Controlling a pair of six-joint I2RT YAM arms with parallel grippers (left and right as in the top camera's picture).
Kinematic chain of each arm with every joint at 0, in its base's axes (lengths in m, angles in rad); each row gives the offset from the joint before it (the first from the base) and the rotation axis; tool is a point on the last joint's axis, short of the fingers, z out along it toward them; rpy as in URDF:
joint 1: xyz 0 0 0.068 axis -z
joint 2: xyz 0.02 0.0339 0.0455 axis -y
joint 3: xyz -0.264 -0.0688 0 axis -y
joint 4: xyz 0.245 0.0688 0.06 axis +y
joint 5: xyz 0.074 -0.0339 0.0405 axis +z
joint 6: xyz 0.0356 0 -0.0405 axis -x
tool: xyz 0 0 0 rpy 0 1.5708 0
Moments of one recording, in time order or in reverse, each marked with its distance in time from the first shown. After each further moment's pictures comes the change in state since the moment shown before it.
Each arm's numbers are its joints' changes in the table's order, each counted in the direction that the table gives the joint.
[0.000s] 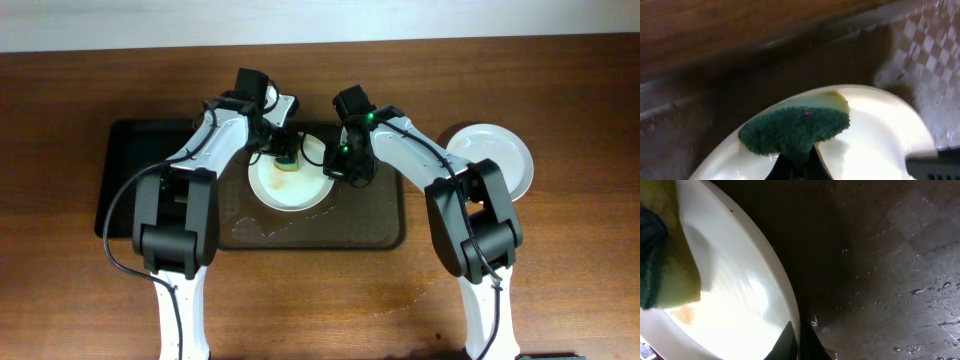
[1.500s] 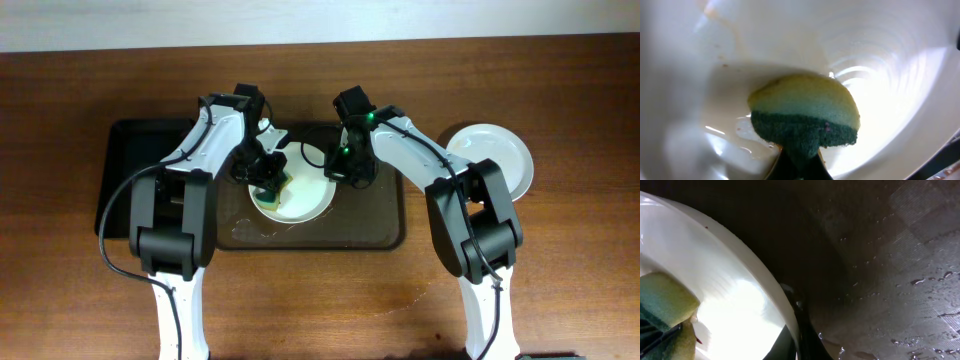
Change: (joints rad) left arm -0.010 0.013 0.025 0.491 0.071 -0.095; right arm 0.005 0.002 0.000 0.023 0.008 0.019
